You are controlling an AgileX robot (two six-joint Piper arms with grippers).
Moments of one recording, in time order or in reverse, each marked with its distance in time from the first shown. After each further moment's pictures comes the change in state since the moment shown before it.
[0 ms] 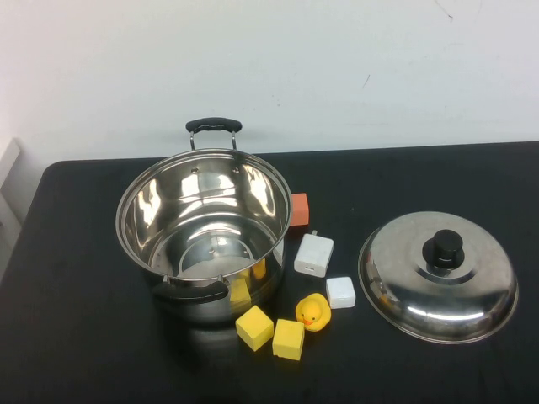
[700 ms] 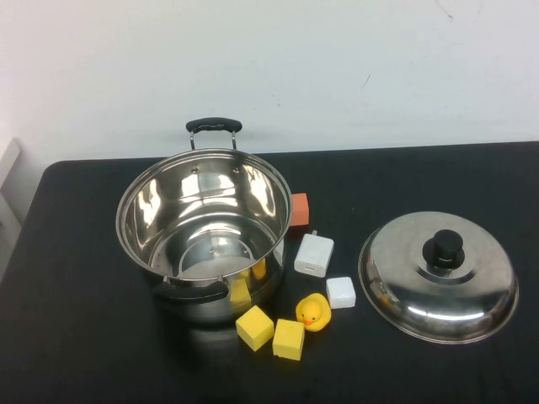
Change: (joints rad) right arm 0.000 0.000 0.007 0.506 -0.020 0.302; left arm 0.000 0.000 0.000 0.000 0.000 0.000
